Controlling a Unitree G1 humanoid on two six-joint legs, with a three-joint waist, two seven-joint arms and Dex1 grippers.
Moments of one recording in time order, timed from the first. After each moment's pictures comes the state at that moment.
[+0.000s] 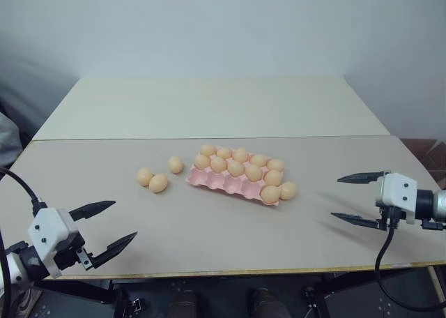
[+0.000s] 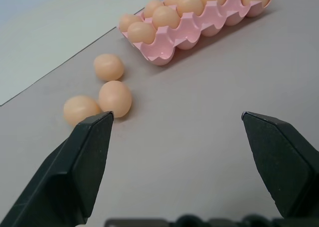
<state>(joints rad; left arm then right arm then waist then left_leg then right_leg) 0.45 0.75 0.60 -0.50 -0.54 0.16 -0.98 -0.13 -1.02 -0.24 0.05 0.30 -0.17 1.24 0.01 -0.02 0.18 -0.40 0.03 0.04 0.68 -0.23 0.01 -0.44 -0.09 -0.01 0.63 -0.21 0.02</state>
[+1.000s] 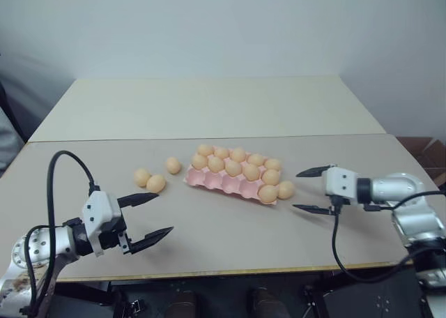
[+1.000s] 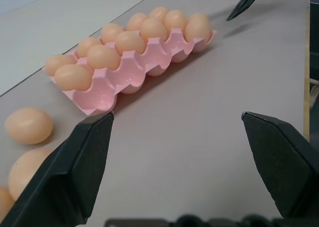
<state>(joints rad) 0.17 0.75 0.29 -0.44 -0.53 0.21 -1.03 -0.48 -0.82 0.09 0.31 0.09 -0.27 1.19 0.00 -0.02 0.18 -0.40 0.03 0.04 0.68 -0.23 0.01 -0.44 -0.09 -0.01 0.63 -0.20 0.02</state>
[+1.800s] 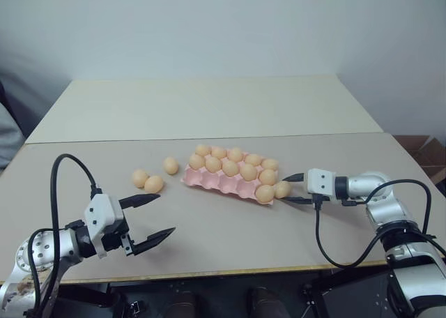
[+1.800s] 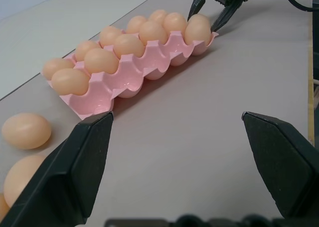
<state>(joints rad) 0.20 0.74 0.29 -0.44 -0.51 0.18 -1.01 -0.63 -0.70 0.15 0.67 0.00 -0.51 1.19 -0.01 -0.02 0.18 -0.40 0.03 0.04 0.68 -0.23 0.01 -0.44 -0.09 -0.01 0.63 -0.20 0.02</state>
